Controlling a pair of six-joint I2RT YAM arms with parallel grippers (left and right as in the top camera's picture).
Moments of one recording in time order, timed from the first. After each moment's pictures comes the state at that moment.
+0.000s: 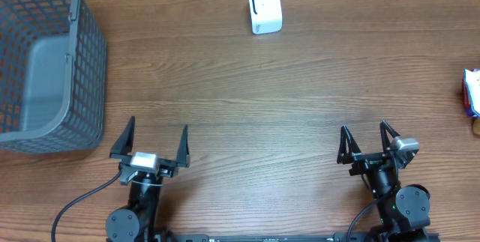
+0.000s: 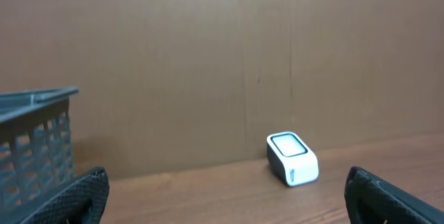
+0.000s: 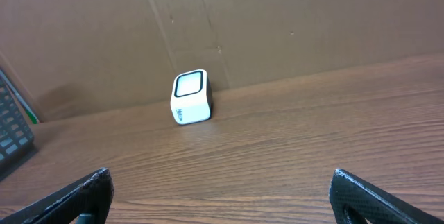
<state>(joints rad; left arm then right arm) 0.07 0.02 0.04 0.24 0.24 0.00 0.22 0.01 0.02 -0.03 0.03 0.28</state>
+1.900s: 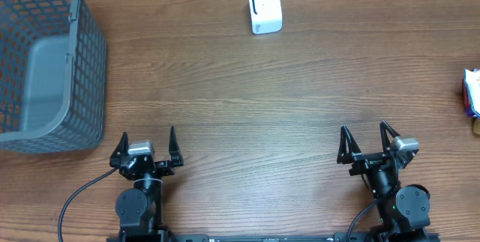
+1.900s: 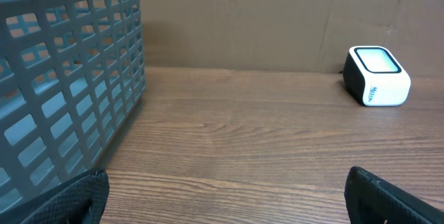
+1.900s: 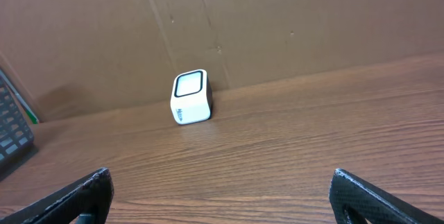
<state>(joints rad) 0.05 0.01 0.01 -0.08 -0.07 -0.02 0.22 0.01 0.02 -0.03 0.03 0.28</state>
